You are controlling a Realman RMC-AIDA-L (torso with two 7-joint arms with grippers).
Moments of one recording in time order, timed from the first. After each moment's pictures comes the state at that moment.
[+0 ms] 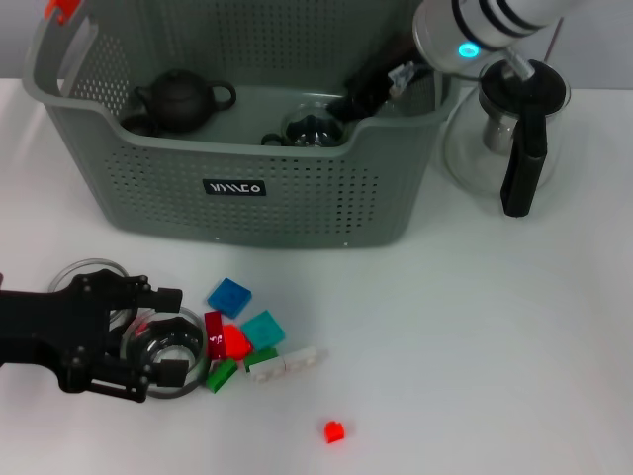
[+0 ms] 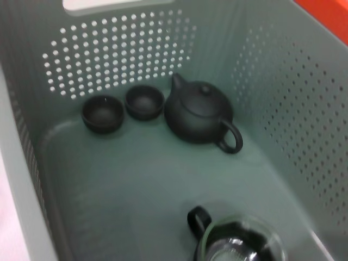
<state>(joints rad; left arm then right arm) -0.45 -1.96 -2.58 -0.68 -0.96 1.95 -1.35 1.23 2.08 -1.16 -0.55 -2.53 -0.96 2.20</state>
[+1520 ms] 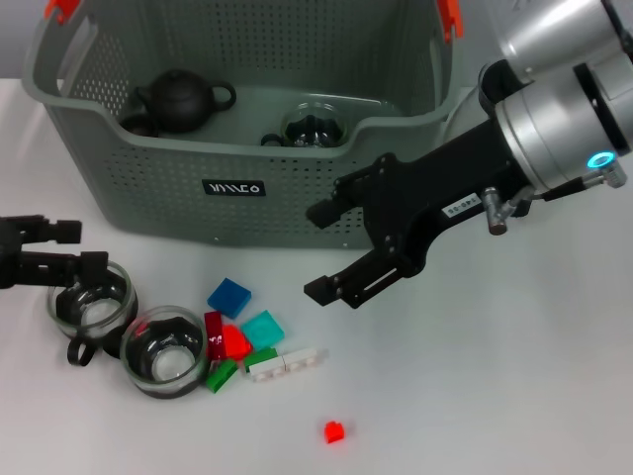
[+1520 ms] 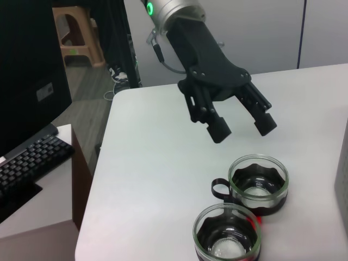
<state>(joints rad) -0.46 -1.92 -2.74 -0.89 -0.89 1.91 -1.77 0.82 2.09 -1.21 -1.13 -2.08 -1.68 1.93</state>
